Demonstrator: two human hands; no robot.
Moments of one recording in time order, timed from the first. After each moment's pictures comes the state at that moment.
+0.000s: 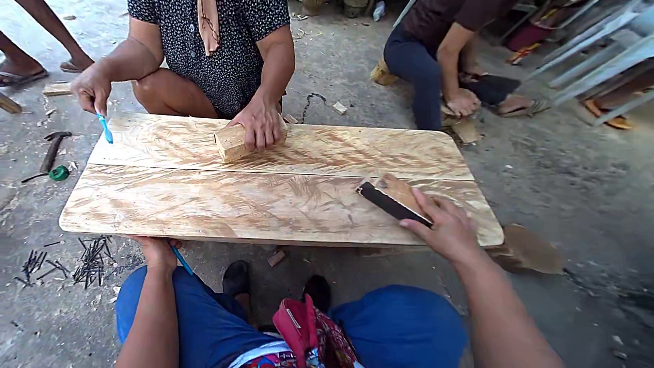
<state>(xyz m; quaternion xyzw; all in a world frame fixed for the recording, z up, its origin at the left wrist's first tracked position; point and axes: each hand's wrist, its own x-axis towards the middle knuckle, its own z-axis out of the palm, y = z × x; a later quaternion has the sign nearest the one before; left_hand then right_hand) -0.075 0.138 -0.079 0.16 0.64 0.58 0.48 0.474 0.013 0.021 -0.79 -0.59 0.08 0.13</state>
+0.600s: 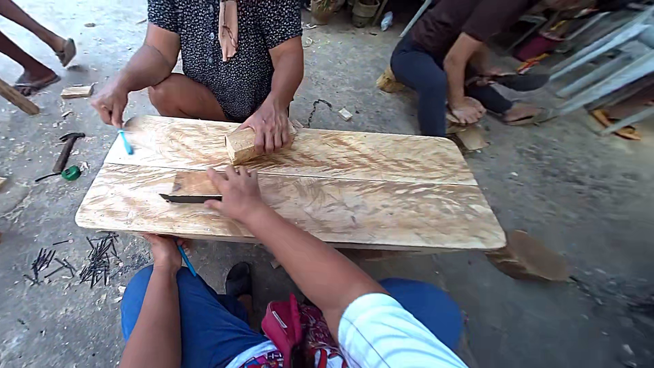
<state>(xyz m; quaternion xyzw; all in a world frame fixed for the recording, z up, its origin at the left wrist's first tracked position) -0.077 0.137 -0.084 0.17 0.62 0.57 0.51 0.124 0.178 0.035 -0.58 -0.79 0.14 0.12</state>
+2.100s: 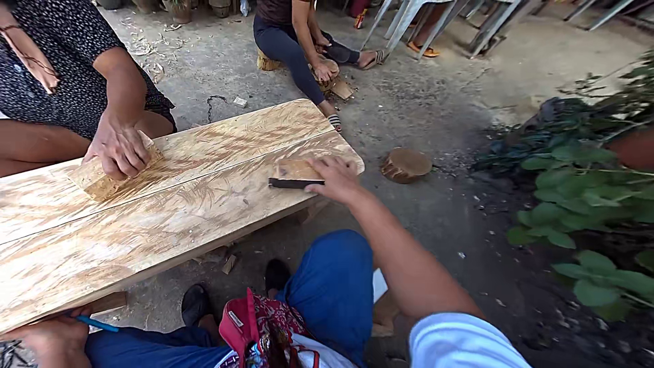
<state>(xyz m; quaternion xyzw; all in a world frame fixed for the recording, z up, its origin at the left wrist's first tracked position) -0.091 0.142 -0.102 0.21 0.63 0.58 0.47 0.497 -0.011 0.028 -0.81 -0.57 0.09 0.11</state>
